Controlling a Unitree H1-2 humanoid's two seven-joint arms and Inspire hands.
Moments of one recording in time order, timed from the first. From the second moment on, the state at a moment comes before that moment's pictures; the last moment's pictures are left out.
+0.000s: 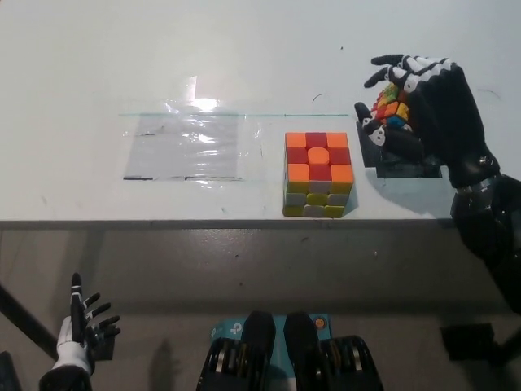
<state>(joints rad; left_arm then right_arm) -0.37 0.16 0.25 0.93 -0.14 -0.05 0.14 -0.75 -0.38 0.36 0.53 -0.88 -0.42 -0.61</state>
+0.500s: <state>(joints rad) -0.35 0.16 0.24 0.89 -0.15 -0.02 0.14 -0.78 -0.28 0.36 0.49 -0.86 -0.42 -0.51</state>
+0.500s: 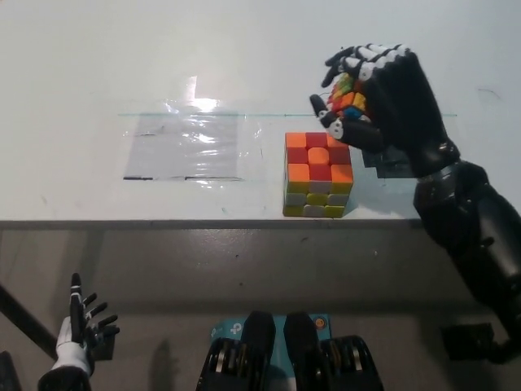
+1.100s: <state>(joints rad) -0.35 0.17 0.25 0.90 -0.15 -0.02 0.14 -0.76 -0.21 0.38 0.51 -0.87 -0.42 -0.49</state>
